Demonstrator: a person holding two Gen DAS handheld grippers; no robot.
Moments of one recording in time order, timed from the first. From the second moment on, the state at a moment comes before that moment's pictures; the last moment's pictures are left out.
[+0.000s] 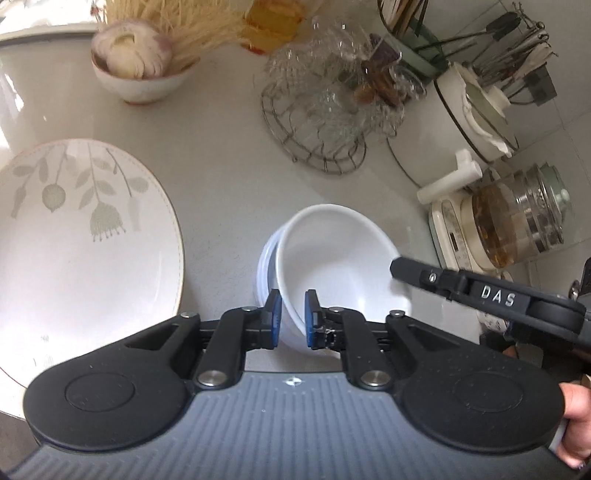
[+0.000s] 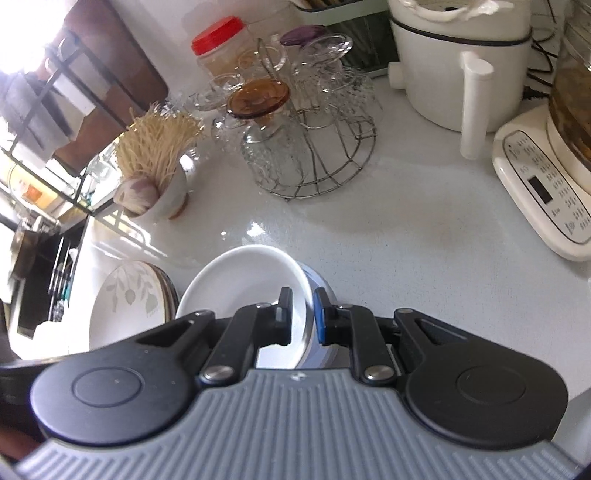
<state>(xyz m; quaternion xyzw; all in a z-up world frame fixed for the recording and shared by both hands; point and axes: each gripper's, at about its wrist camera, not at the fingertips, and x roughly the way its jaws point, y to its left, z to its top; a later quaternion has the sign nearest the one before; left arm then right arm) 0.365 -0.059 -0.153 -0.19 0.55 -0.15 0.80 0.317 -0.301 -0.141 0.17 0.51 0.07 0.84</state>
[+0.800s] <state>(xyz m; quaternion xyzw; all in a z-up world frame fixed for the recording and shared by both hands) 0.390 -0.046 -0.165 -0.16 0.55 -0.23 0.79 0.307 -0.294 -0.203 0.27 0.54 -0.03 0.80</state>
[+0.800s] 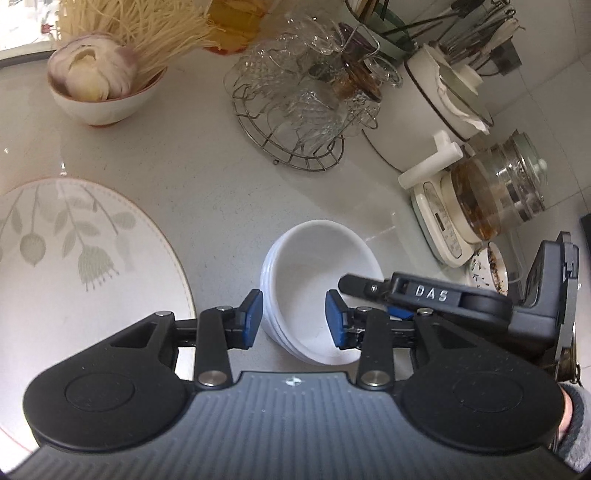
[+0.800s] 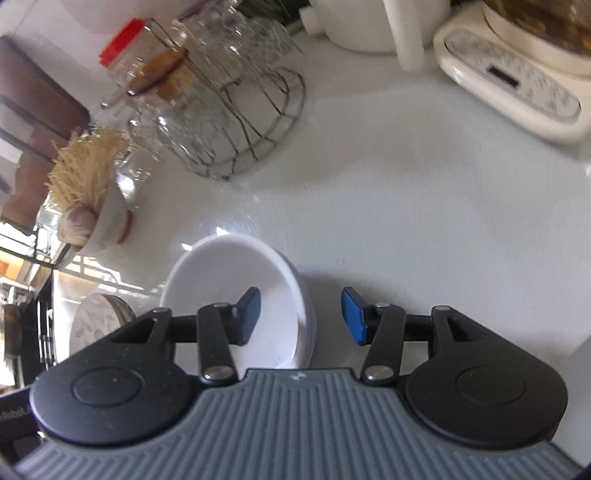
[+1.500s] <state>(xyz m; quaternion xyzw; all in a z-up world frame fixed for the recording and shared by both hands) 0.426 -0.087 -0.202 -0.07 0.58 -0.31 0.75 0.285 -0.296 -0.212 0.35 0.53 -0.13 0.76</state>
